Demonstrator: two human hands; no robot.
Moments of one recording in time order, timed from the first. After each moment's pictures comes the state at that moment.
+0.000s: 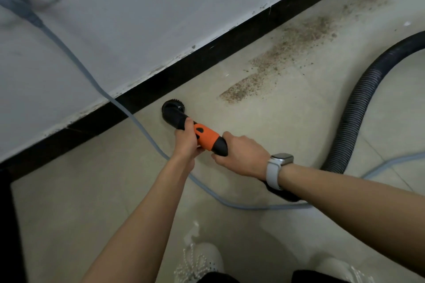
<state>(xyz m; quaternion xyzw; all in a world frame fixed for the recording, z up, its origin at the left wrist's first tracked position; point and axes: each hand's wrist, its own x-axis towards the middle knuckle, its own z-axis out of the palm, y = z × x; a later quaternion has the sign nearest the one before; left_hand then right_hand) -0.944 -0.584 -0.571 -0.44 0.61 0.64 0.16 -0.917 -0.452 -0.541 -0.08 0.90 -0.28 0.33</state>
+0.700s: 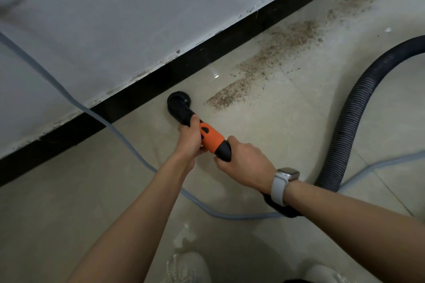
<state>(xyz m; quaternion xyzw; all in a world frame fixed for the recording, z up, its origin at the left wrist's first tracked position) -0.970 -0.554 -0.573 -0.39 0.65 0.62 0.22 -0.919 -0.430 -0.541 -0.01 0.91 -0.30 0.30</state>
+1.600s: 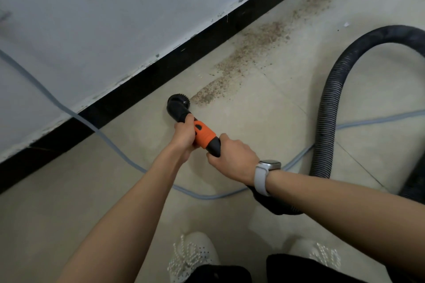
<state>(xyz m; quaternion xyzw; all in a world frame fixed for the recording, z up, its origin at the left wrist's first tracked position) -0.961 -0.526 -0.572 -0.39 0.63 0.63 0.22 -0.889 -0.418 -0.527 0.05 0.91 -0.30 0.27</state>
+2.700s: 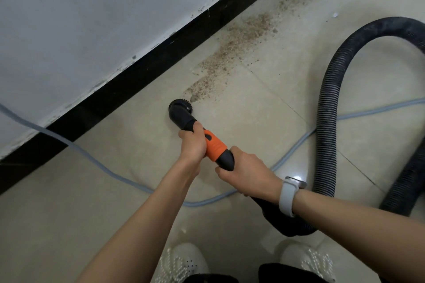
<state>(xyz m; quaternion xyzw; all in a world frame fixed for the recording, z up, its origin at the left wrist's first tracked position) -0.944 -0.476 -0.572 -0.35 0.70 0.57 0.23 -0.872 -0.369 -0.538 0.11 0.87 -0.37 0.32</state>
